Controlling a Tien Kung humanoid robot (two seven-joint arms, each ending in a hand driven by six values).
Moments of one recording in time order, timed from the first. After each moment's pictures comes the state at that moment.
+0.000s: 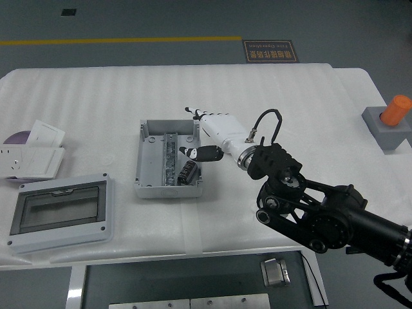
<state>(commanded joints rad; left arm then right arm) 0.01 0.24 -0.56 -0.18 0.63 -0.05 0.24 0.69 -0.20 0.54 1.24 -1.92 -0.18 -0.40</state>
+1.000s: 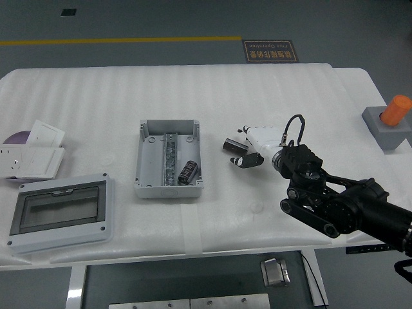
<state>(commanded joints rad) 0.01 0.24 -0.58 -0.18 0.65 -0.05 0.25 0.75 -0.23 0.37 0.99 -1.81 -0.17 -0.40</state>
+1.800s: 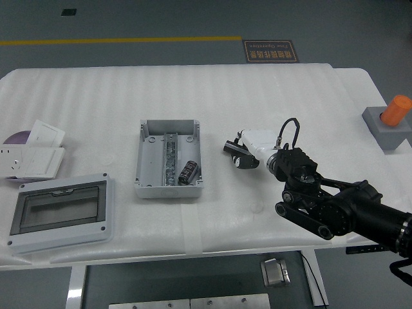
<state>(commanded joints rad) 0.00 0.24 -0.57 -0.18 0.64 -0.05 0.24 0.75 -0.21 0.34 0.96 -1.79 -0.20 -0.38</state>
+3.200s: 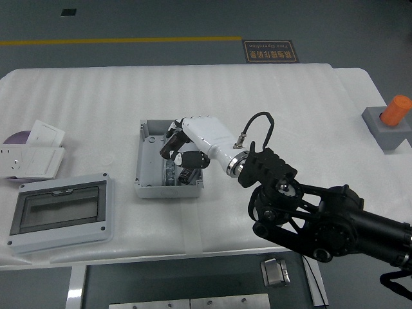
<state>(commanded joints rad) 0.01 0.24 -0.58 -0.18 0.66 -0.05 0.24 0.71 -0.19 0.41 1.43 -1.86 -0.24 -0.39</state>
